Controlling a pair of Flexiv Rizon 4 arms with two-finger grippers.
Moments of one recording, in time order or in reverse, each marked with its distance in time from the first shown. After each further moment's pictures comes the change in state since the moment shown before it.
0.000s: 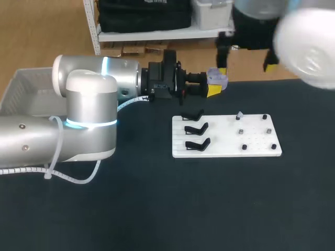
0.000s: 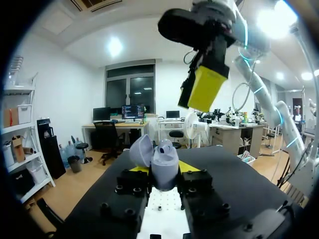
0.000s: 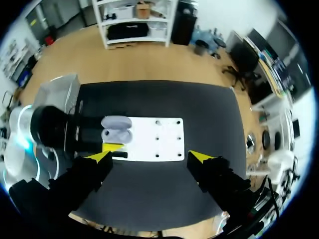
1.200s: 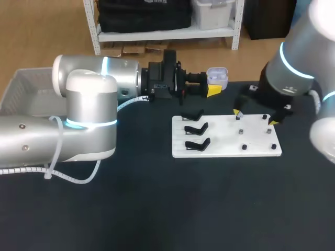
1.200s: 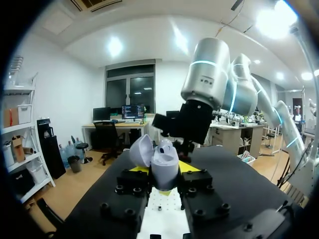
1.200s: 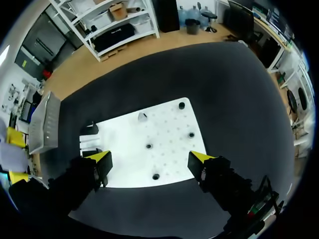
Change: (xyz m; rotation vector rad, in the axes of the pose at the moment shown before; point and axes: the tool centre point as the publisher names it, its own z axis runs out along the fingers) left arm 0.000 0.000 0.000 0.000 0.000 0.000; right arm 0.027 -0.038 0.173 -0.170 -0.003 0.335
